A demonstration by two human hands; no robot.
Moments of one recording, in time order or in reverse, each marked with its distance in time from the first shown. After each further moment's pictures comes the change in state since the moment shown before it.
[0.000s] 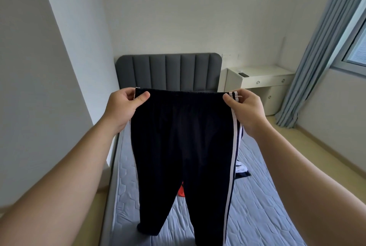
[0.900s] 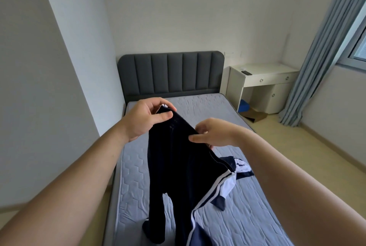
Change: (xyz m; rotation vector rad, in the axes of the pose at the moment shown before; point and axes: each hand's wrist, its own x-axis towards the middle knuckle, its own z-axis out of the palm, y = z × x) left_hand -0.027 0.019 0.036 0.092 -0.446 0.047; right_hand -0.022 -0.004 0.051 -0.775 -0.865 0.102
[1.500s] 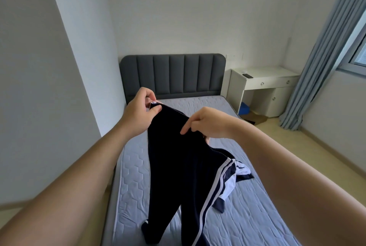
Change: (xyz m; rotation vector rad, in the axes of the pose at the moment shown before) left_hand -0.003 -0.006 -0.011 0.410 0.365 -0.040; right_hand -0.007 -0.041 -0.016 0.090 0.051 -0.144
